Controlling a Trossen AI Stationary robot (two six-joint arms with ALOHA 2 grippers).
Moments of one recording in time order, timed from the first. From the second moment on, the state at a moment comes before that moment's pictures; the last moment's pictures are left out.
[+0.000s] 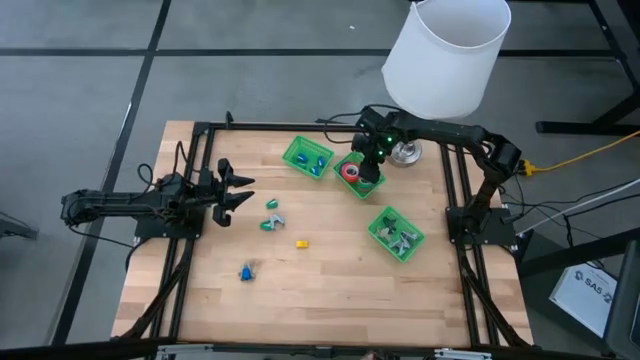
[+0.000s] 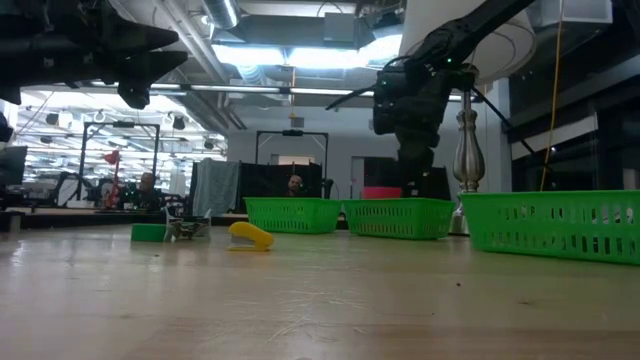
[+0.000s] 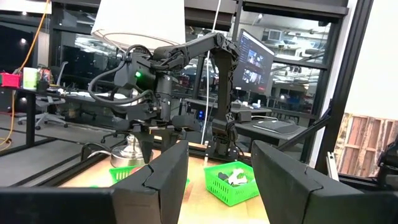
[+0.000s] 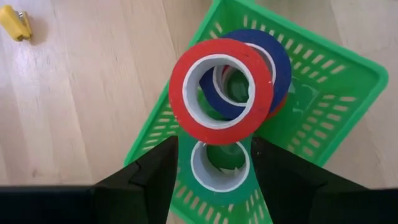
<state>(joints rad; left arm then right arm) 0.13 0.24 0.01 0.47 -0.03 -0.17 -0.56 1.77 1.29 -0.84 -0.36 -0.22</state>
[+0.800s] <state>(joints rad) 0.13 0.24 0.01 0.47 -0.03 -0.17 -0.41 1.77 1.45 -0.87 -0.36 -0.32</state>
